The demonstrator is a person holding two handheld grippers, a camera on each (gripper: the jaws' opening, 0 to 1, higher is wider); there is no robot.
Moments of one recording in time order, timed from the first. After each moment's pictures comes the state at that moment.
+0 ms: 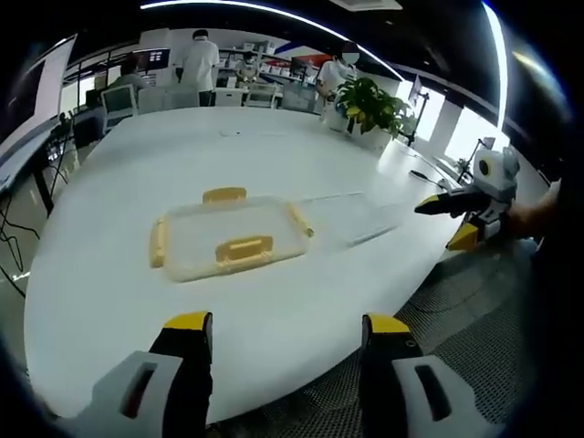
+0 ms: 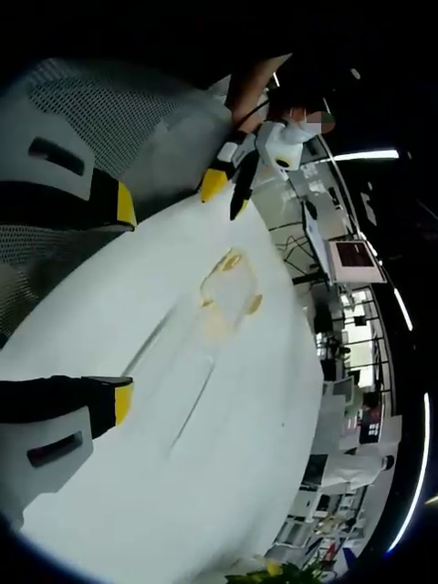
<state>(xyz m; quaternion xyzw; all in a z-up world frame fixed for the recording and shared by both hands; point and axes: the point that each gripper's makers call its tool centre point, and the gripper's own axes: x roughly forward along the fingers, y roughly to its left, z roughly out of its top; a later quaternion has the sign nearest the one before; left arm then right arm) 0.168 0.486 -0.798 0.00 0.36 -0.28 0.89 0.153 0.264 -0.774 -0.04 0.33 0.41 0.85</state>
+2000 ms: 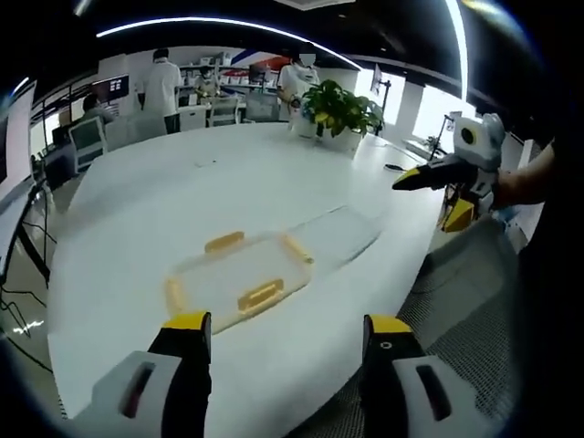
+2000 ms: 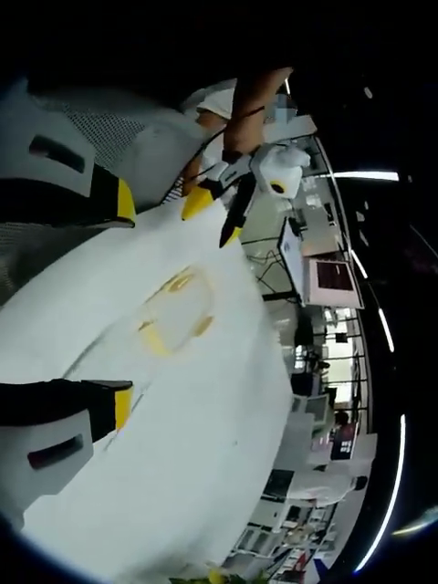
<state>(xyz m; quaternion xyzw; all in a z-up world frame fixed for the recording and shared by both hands) 0.202 0.507 -0.753 0.06 0.33 -0.36 0.87 0.178 0.326 -0.710 -0.06 0.27 0.43 0.86</state>
